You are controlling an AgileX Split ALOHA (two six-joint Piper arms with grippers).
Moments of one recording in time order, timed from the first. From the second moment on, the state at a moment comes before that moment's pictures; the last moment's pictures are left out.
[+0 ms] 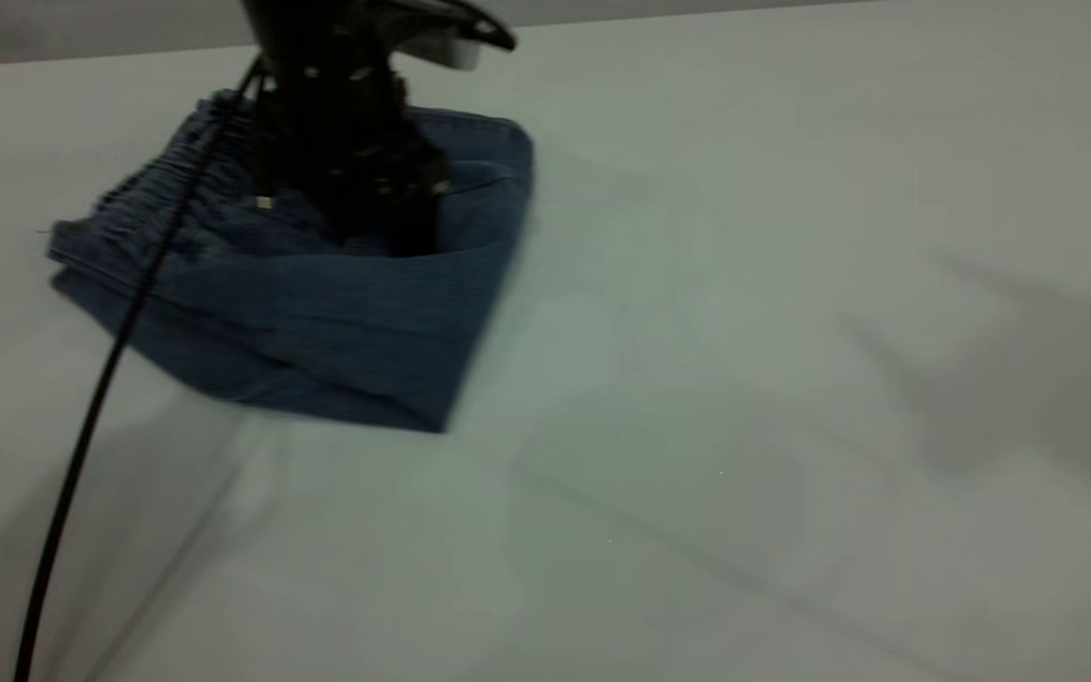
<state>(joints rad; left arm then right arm) -0.38 2.45 -1.76 -0.17 0.94 0.40 0.16 1.35 -1.81 0.34 1.10 -0.36</state>
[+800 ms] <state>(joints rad) -0.62 2.45 -1.82 -0.28 0.91 0.22 0.16 1.35 -1.81 0.36 1.10 -0.36</state>
